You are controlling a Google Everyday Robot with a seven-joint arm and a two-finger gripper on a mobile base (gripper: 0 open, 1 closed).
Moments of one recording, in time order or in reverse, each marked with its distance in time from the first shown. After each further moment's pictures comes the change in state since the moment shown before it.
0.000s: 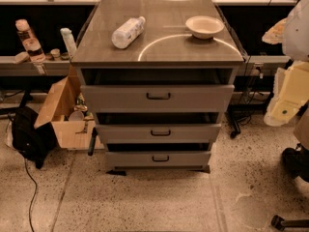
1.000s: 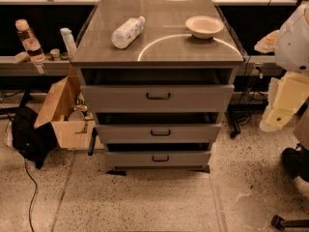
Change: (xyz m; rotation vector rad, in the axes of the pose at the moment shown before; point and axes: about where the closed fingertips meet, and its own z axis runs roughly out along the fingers) arm 0.003 0.001 0.025 -0.025 -0.028 -0.036
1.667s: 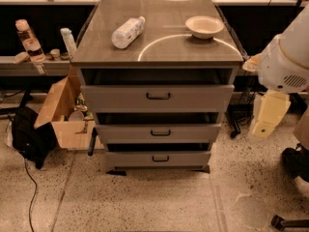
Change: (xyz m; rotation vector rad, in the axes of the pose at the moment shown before) arm 0.010 0.000 0.054 -0.056 0.006 -0.001
